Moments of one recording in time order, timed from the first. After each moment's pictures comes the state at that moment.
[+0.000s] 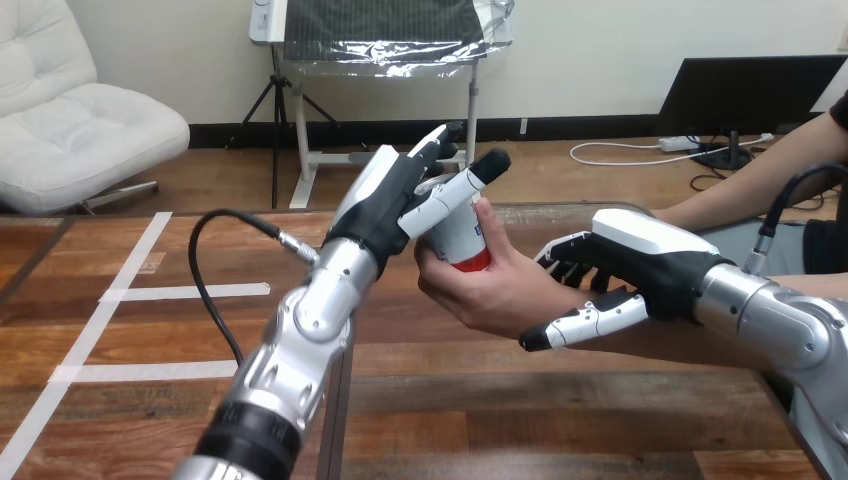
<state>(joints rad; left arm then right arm) -0.62 0.08 -0.18 0.67 0.29 -0.12 -0.04 -0.47 -0.66 0.27 0.44 -0.40 -0.29 0.44</state>
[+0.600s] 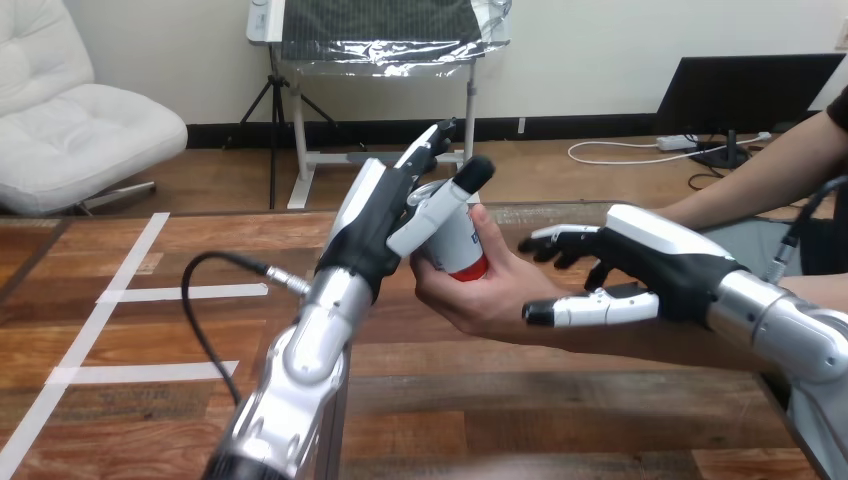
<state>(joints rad) -0.46 0.07 -0.16 0.55 0.23 -0.25 0.00 -0.39 -0.65 0.20 0.36 -0.31 -0.29 0.43</state>
